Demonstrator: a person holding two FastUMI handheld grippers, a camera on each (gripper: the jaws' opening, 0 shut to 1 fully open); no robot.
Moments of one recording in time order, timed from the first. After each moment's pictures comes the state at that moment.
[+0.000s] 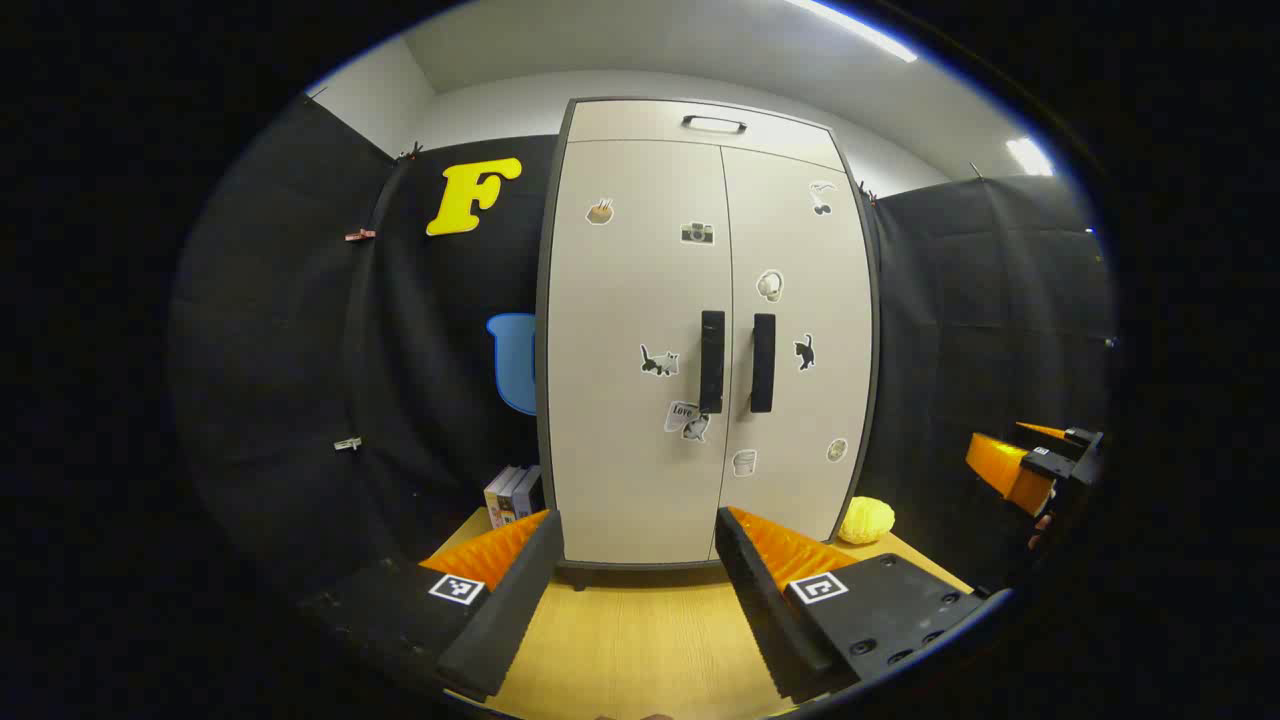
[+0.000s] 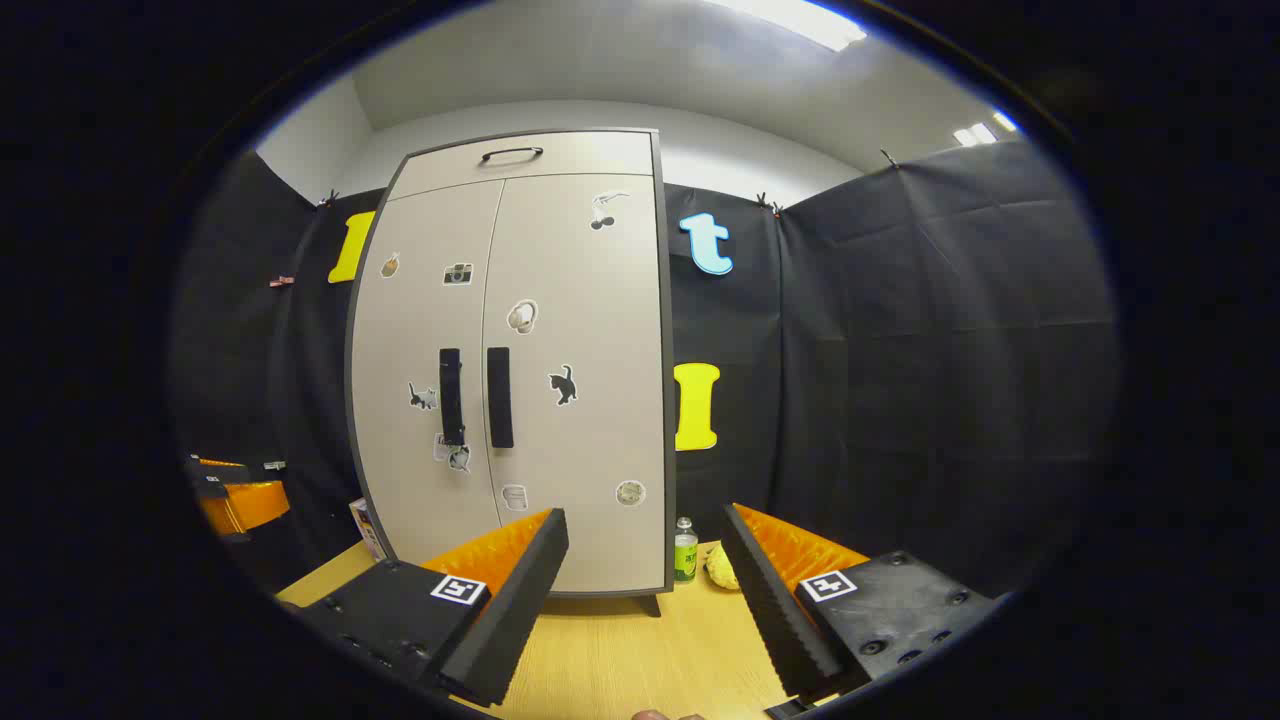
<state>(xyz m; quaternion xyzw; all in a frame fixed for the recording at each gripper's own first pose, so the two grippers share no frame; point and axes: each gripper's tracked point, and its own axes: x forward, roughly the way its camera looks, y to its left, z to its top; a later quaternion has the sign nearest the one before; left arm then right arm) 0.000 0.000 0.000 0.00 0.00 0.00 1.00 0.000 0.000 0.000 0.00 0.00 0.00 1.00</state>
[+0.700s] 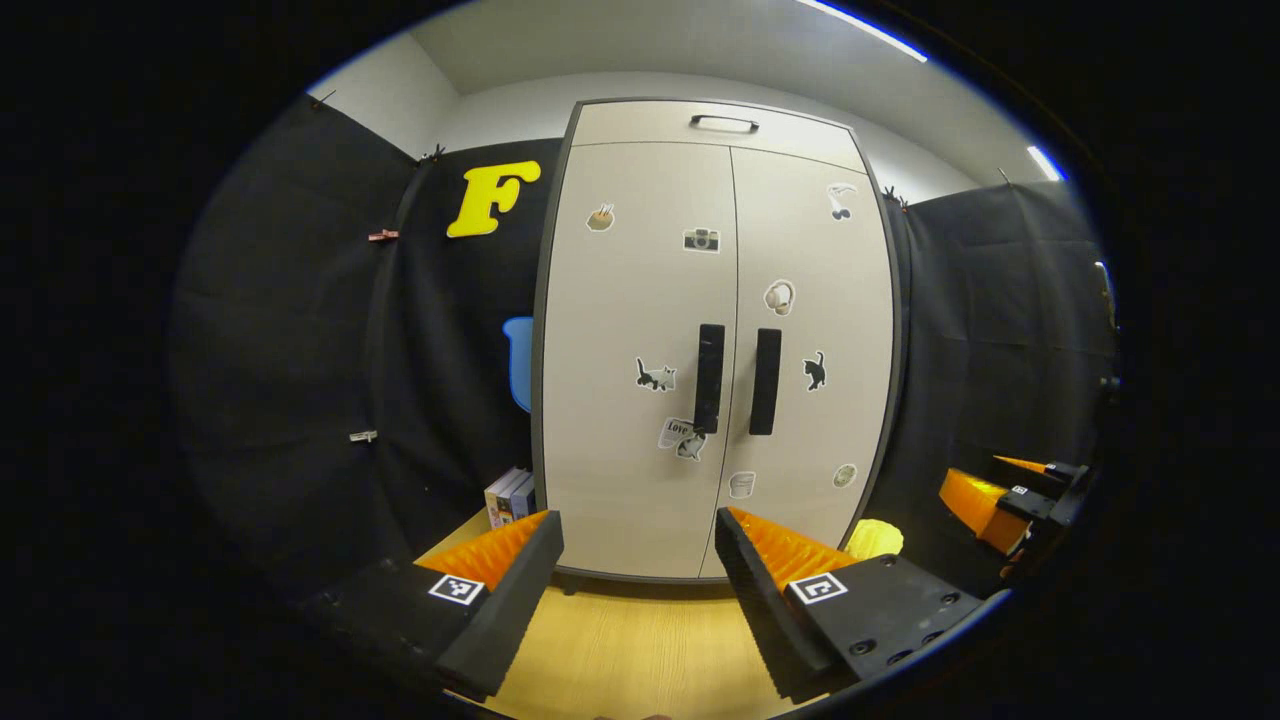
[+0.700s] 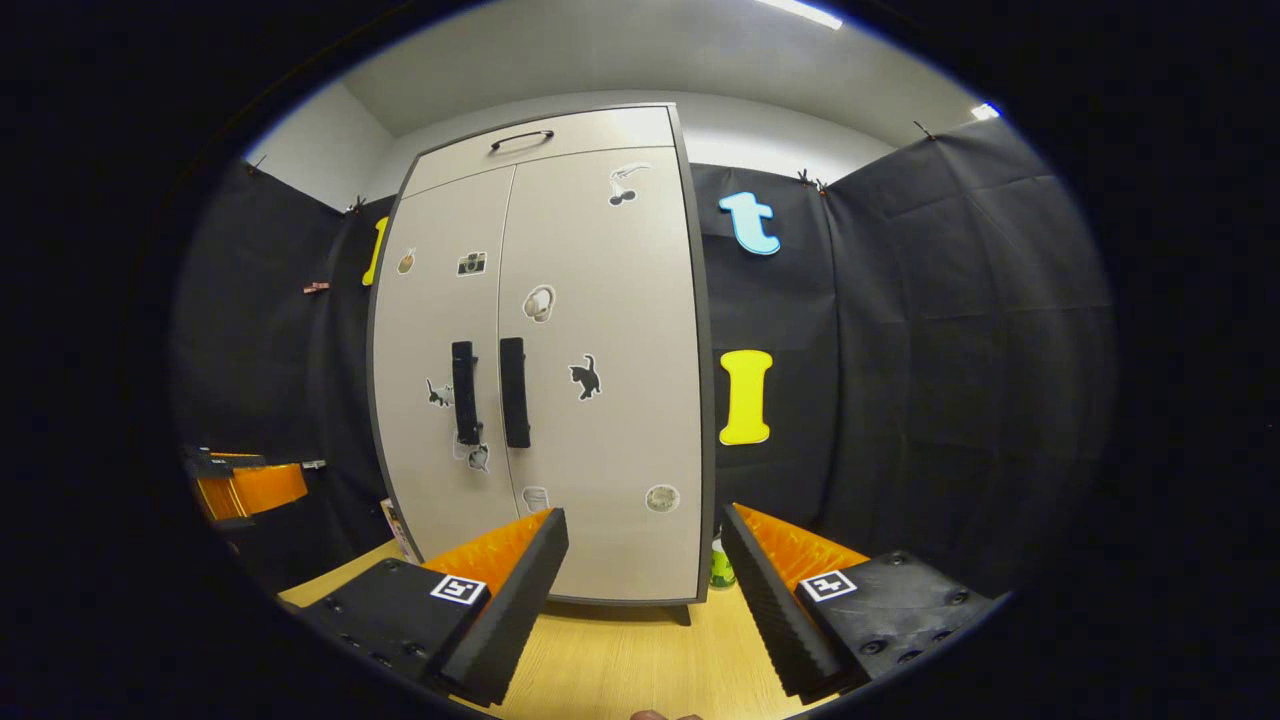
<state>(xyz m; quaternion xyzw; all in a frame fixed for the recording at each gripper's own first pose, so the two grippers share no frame) 0.021 -0.036 0.014 -0.01 0.01 0.06 1.00 0.052 -0.003 -0.018 0.02 0.02 0.09 1.00</state>
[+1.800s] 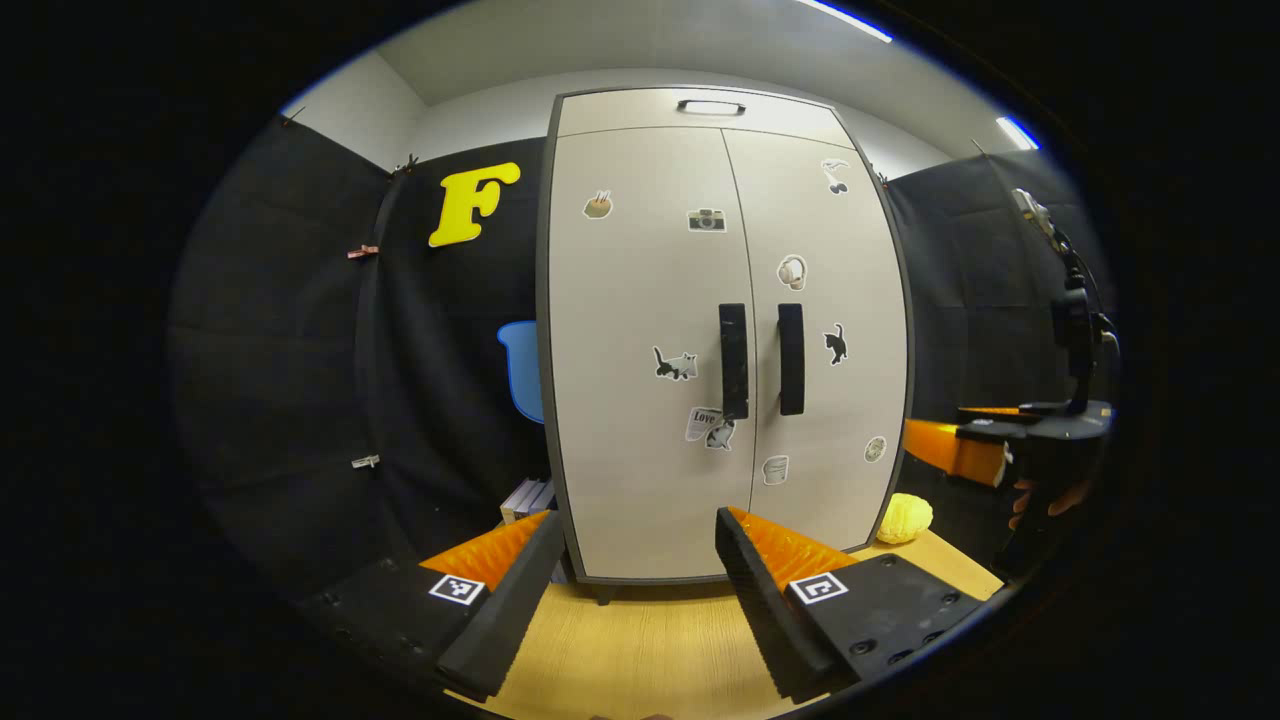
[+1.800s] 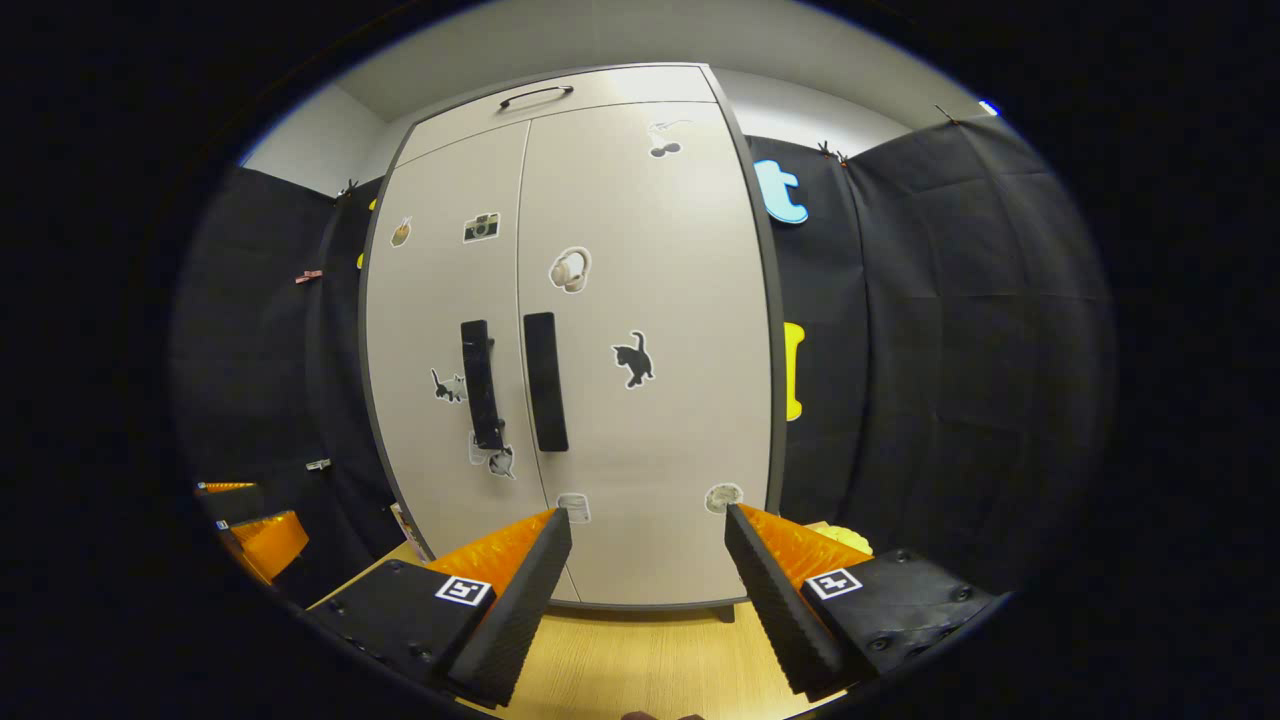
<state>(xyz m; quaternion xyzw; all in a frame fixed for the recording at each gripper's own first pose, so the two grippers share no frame) 0.043 0.018 0.003 0.03 0.01 0.04 1.00 0.104 0.084 -0.012 0.01 0.06 0.09 0.99</state>
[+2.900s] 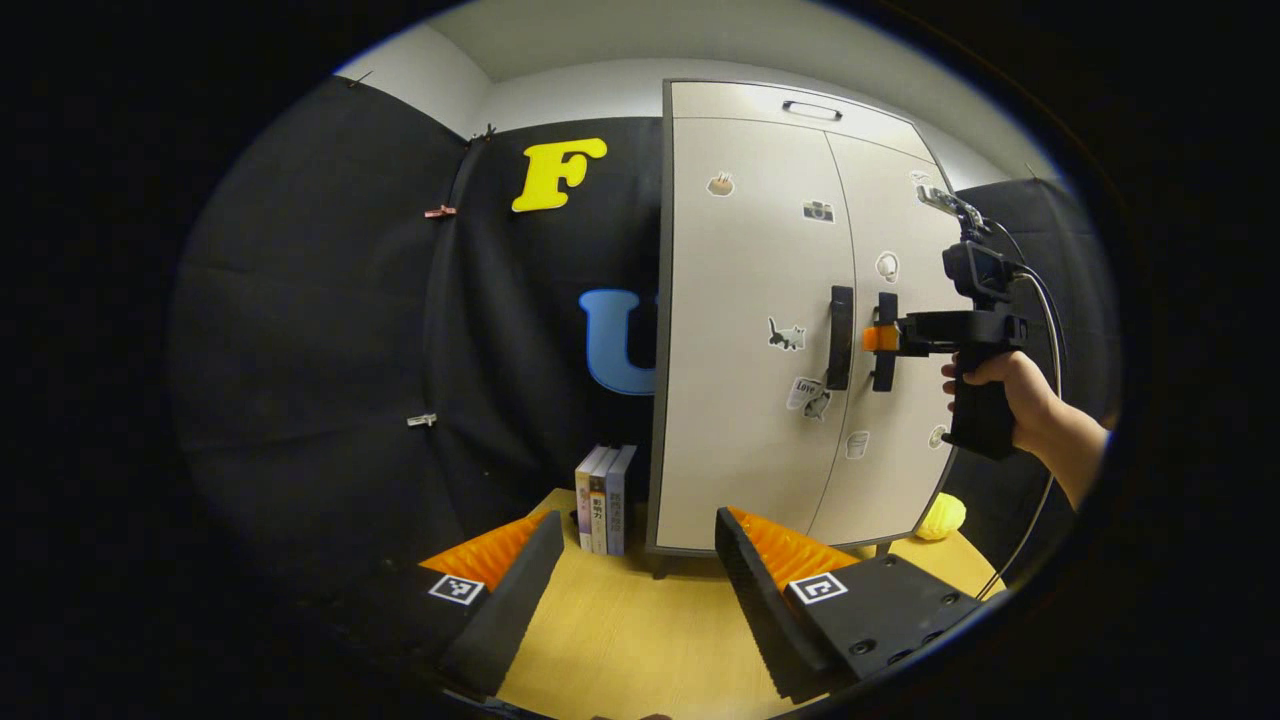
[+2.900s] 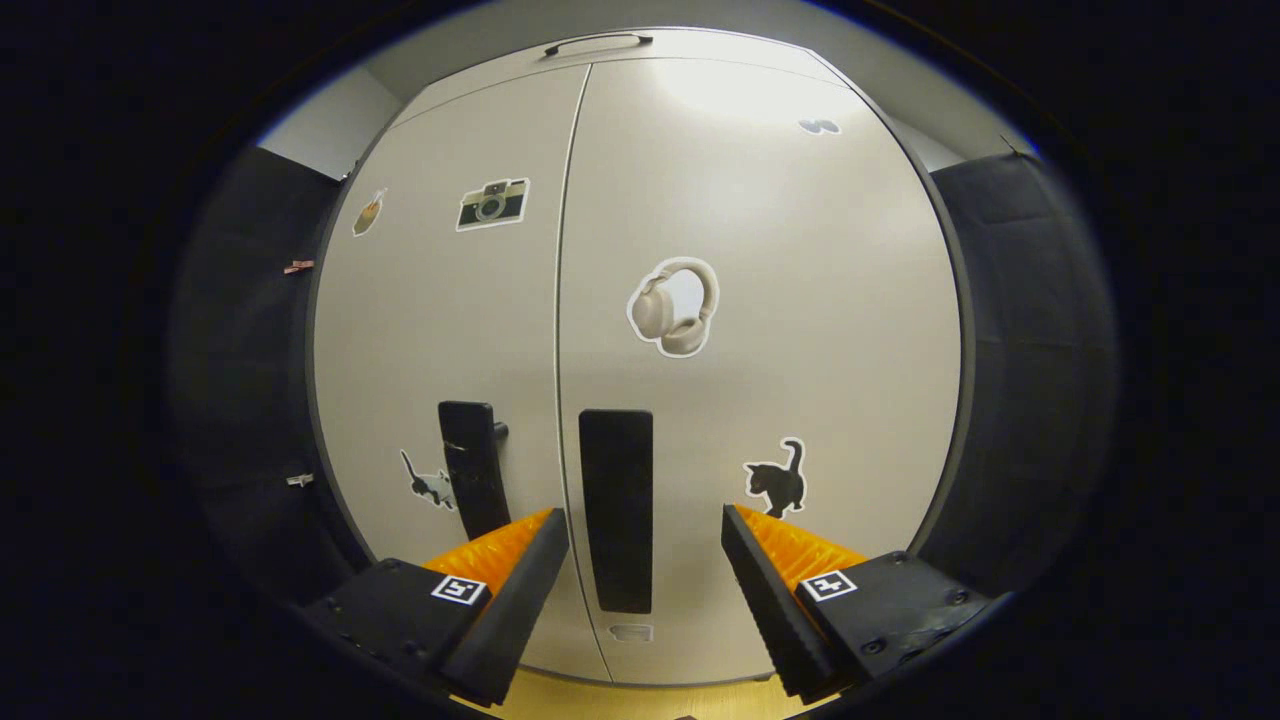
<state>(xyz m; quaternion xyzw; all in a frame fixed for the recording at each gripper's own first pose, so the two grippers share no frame) -0.003 0.118 -0.032 -0.02 0.04 0.12 0.99 0.248 0.186 0.020 -0.01 0.04 0.10 0.99</state>
